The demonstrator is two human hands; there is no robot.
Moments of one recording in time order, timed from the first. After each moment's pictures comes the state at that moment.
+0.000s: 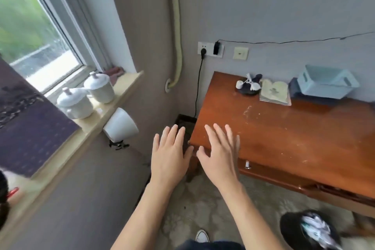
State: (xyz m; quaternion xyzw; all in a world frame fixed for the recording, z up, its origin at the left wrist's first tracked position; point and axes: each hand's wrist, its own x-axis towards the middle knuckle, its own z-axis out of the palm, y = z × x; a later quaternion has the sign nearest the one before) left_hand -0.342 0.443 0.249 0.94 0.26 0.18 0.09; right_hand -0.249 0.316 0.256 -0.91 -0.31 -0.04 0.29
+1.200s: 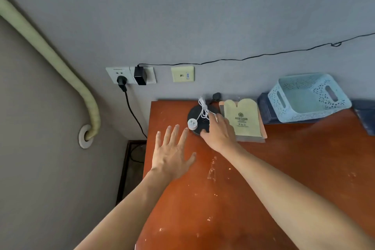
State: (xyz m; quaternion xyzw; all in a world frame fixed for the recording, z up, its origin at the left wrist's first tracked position) left_hand 0.165 0.547 0.145 0.99 0.08 -0.12 0.08; right_hand 0.295 0.401 0.137 -0.97 -0.16 0.14 0.11
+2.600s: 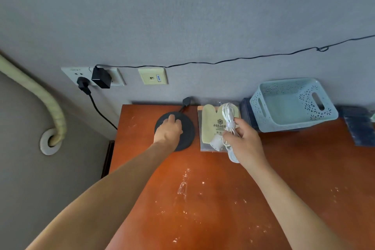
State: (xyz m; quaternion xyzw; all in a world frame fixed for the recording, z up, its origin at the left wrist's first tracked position) left_hand 0.322 0.500 0.094 0.98 0.11 -0.15 0.09; right_hand 0.327 0.267 0.193 -0.85 0.01 0.18 0.50
